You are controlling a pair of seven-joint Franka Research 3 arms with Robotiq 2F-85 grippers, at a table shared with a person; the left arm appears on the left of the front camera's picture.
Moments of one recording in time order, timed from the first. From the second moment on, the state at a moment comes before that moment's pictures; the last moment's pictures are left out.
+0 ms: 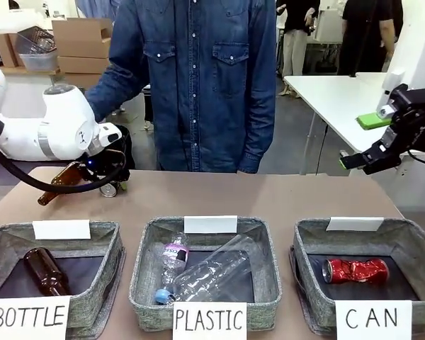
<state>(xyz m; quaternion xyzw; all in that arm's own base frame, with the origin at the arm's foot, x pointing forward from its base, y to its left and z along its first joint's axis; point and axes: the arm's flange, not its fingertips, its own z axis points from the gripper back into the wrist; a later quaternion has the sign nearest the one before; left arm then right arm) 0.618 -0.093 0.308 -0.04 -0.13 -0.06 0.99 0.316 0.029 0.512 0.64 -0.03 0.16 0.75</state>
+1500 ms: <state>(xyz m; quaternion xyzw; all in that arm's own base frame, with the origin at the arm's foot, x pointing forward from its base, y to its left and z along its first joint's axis) 0.373 -0.316 0.471 -0.20 -0.19 -0.40 0.87 0.316 0.028 0.512 0.64 -0.03 0.16 0.75</state>
